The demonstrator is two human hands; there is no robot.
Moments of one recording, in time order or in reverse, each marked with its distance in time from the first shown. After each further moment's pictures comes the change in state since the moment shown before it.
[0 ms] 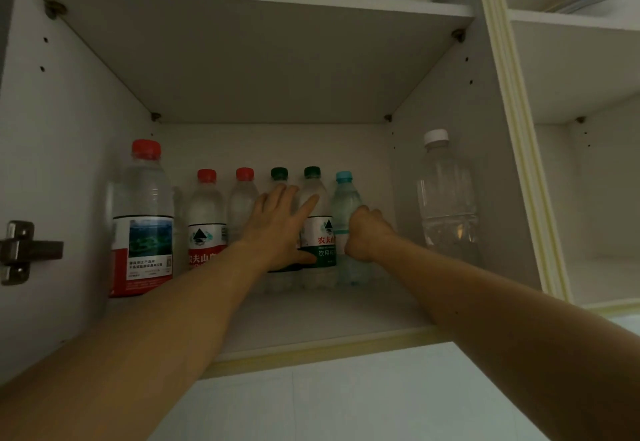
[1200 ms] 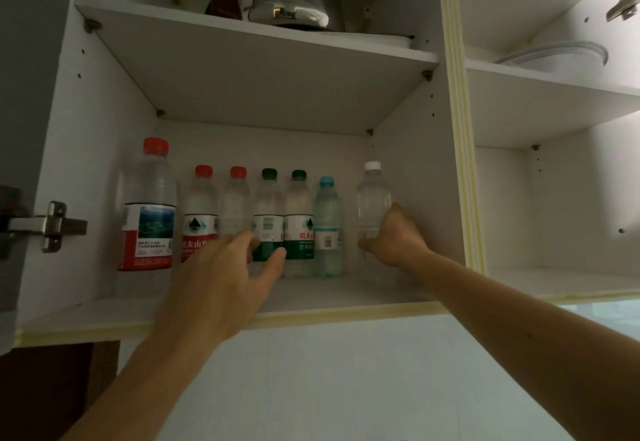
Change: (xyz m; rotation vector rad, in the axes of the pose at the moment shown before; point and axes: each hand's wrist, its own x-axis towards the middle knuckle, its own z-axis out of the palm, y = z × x) left_hand -0.156 0.055 -0.110 -0.594 0.182 -0.406; right_hand -0.067 0.047 -0.057 0.188 0.133 0.085
